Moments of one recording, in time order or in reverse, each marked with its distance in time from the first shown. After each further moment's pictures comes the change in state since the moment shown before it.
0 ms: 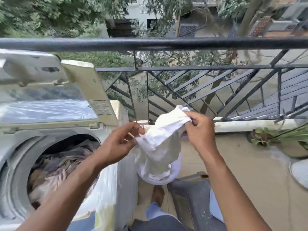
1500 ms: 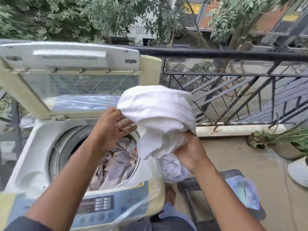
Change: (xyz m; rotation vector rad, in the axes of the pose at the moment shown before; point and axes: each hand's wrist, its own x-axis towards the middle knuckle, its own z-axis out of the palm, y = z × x) left_hand -0.115 -0.030 -0.141 -0.823 0.219 -0.244; right_hand -0.164 -0.068 0.142 0.900 -0.369 0.213
